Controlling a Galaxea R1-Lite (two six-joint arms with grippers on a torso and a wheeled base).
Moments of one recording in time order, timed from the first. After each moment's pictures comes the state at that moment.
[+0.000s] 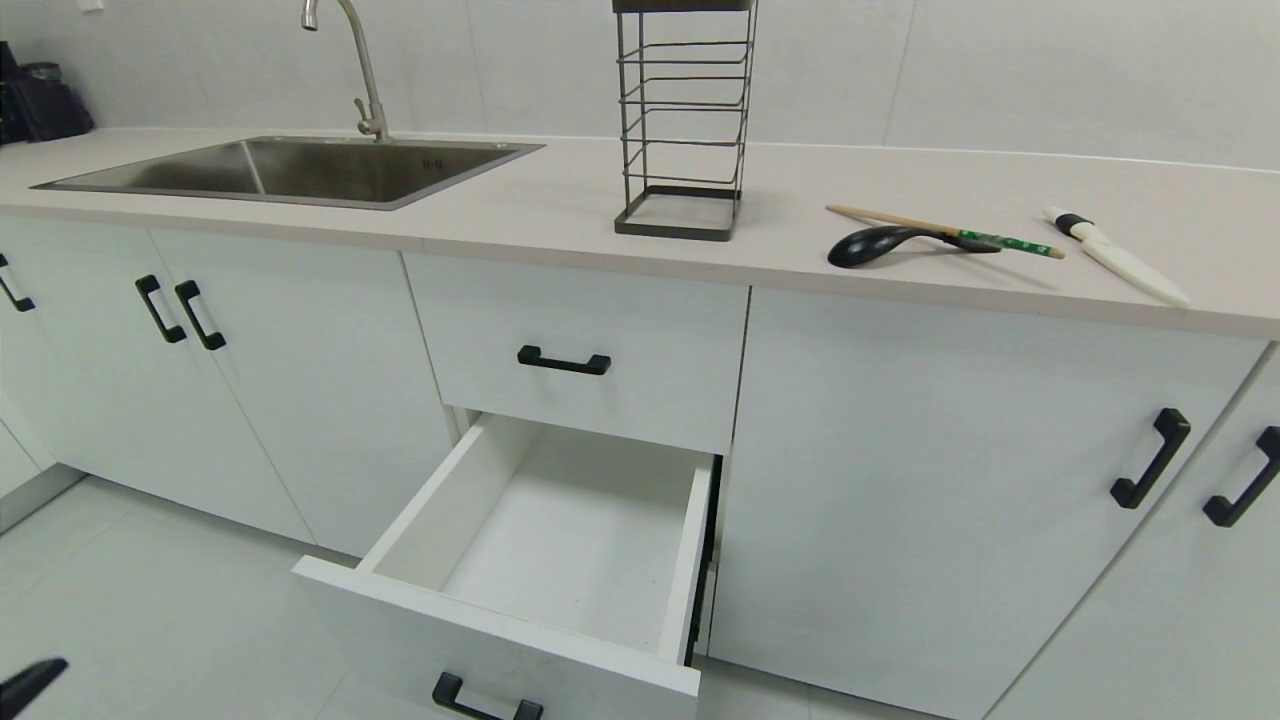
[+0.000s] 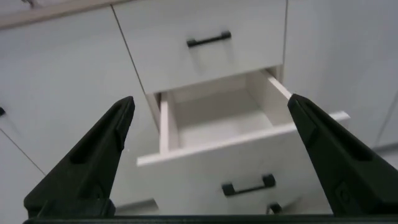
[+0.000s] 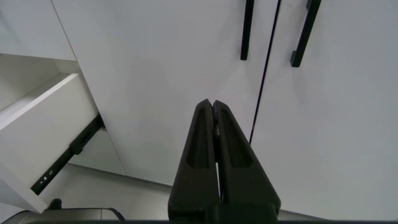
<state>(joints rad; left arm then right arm) 0.01 0.21 0.00 -0.26 -0.45 0.13 0.00 0.01 0.00 0.01 -0.01 0.01</state>
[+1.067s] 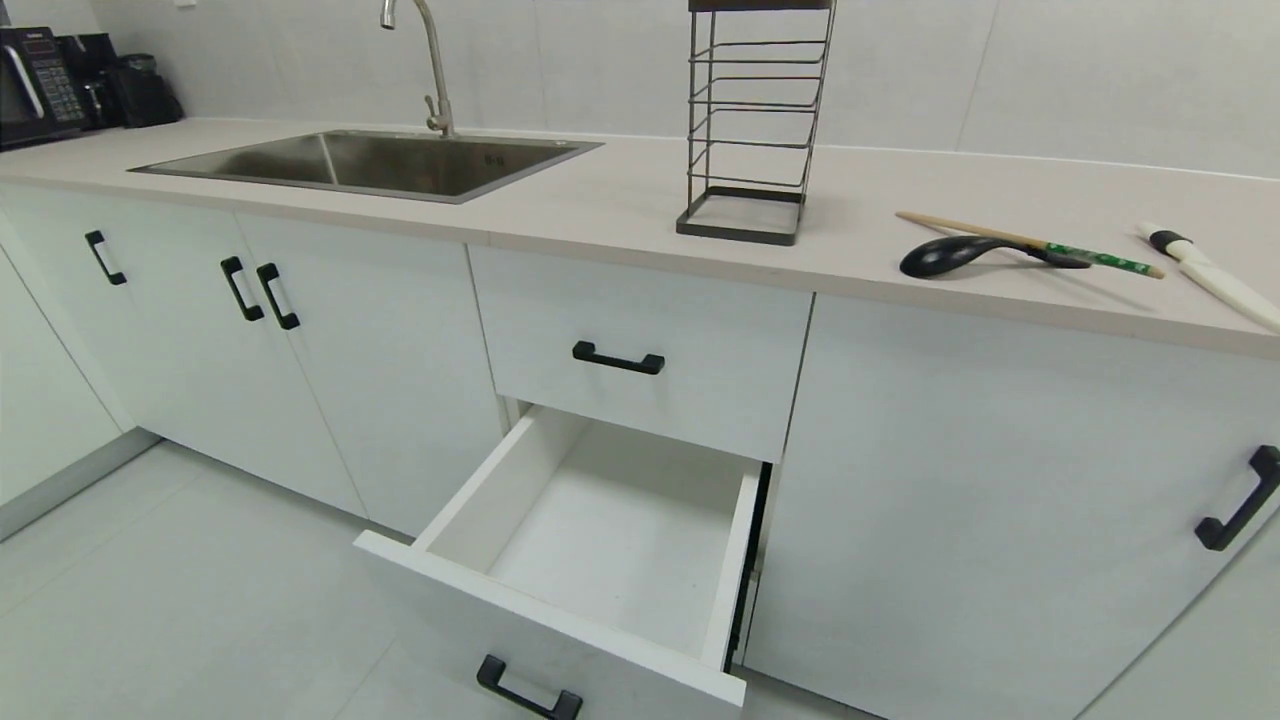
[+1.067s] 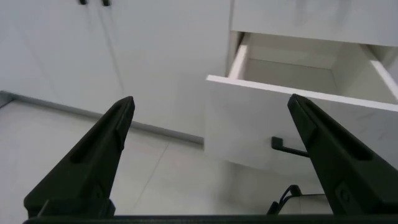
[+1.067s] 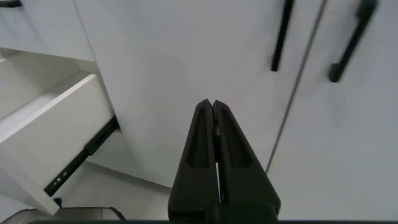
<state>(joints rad) 0.00 0.00 0.00 0.00 -0.04 0.01 0.00 0.01 0.00 0.01 -0.01 0.01</state>
